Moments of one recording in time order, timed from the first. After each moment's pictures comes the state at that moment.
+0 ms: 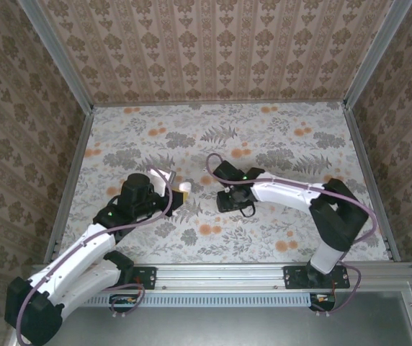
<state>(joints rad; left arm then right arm) -0.61 0.80 0.51 -0.26 0.33 -0.27 0.79 1.72 1.12 -0.67 0.00 0.57</state>
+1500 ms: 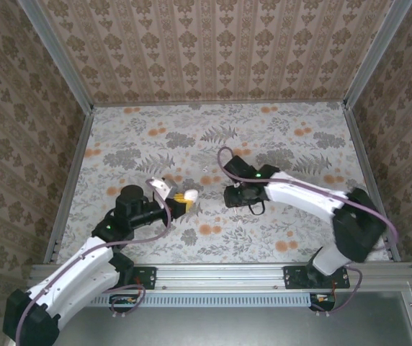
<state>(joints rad) -0.61 0.69 0.36 -0.02 0.52 -0.13 0.75 1.48 1.05 -0.70 0.02 0.57</state>
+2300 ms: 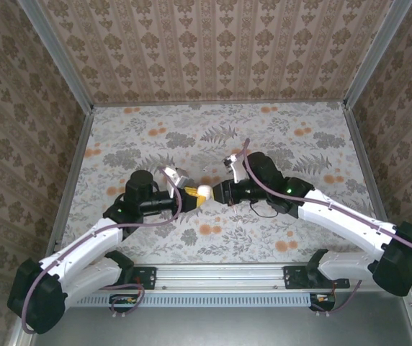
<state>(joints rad) -0.63 0.93 0.48 0.11 0.74 -0.21 0.78 1.21 0.95 -0.33 -0.35 0.60</state>
